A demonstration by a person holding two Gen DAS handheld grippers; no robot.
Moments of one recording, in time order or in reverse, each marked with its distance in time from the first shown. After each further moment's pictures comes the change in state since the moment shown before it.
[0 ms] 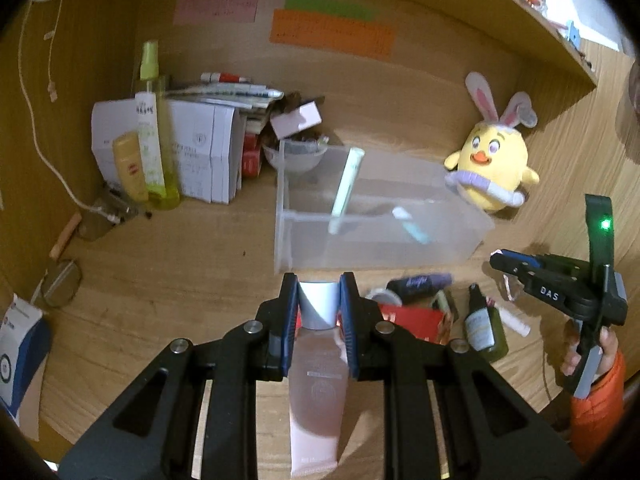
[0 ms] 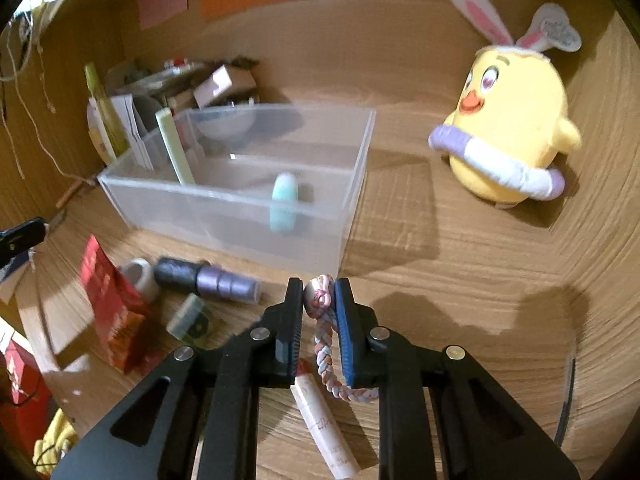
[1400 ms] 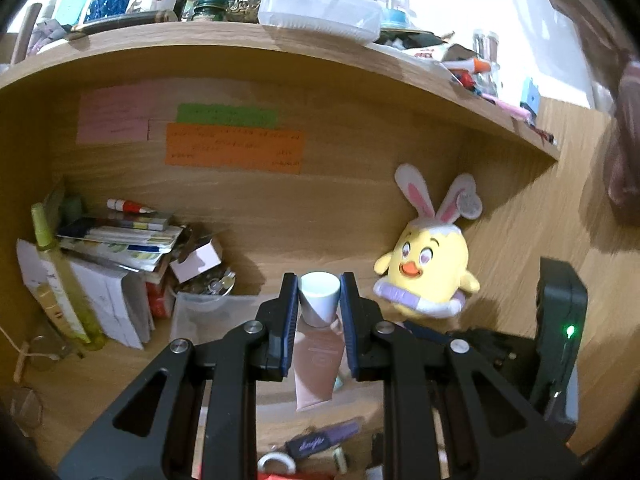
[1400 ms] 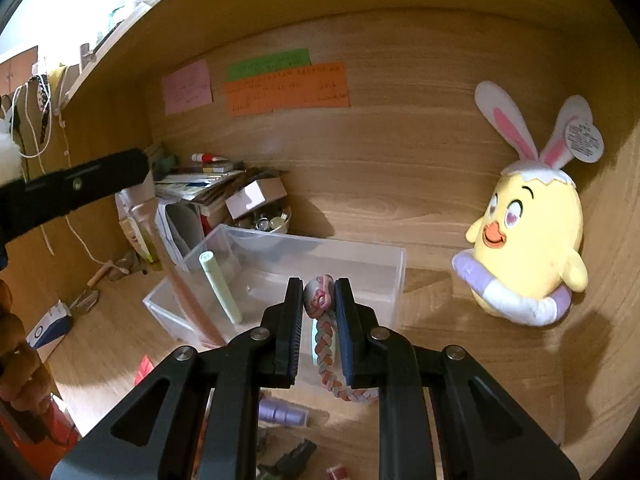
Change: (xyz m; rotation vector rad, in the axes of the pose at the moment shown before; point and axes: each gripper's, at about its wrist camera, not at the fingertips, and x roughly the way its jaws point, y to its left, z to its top) left arm 0.012 -0.084 0.128 0.062 -0.208 -0.162; right arm -0.021 0.024 0.083 0.002 -0.201 0.068
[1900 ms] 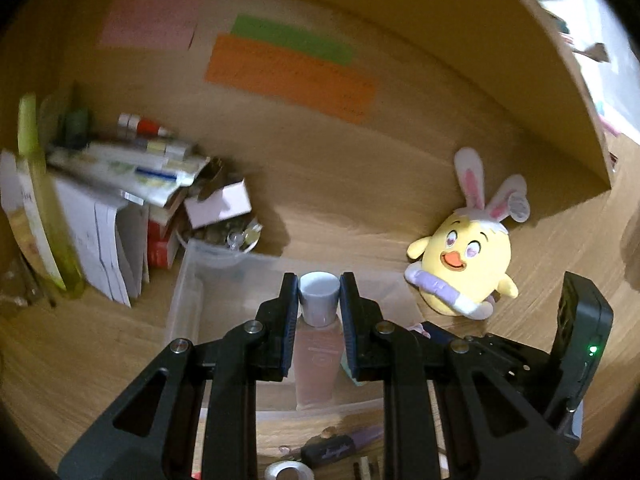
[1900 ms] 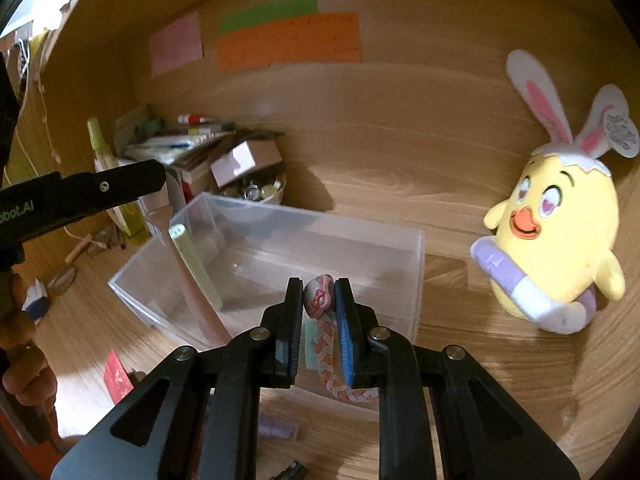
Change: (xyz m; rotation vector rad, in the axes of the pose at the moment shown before) left arm 0.058 0.068 -0.030 -0.202 0.131 0.007; right arm 0.055 0.005 -0.006 -0.054 0.119 -0.022
